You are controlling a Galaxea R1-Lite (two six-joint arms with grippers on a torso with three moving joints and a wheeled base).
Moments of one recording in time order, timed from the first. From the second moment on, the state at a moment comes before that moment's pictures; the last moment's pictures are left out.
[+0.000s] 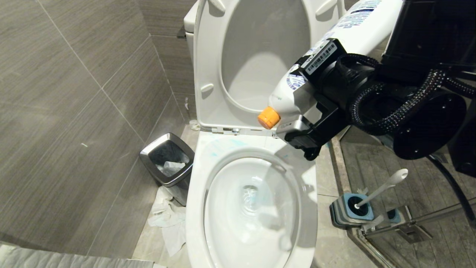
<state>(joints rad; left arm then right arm) 0.00 0.00 0.00 0.01 -0.03 0.05 0.86 1.66 -1.34 -0.42 -0.76 -2.42</state>
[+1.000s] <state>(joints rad) 0.00 0.00 0.00 0.01 -0.03 0.05 0.86 1.66 -1.32 -0.41 -0.77 -2.25</state>
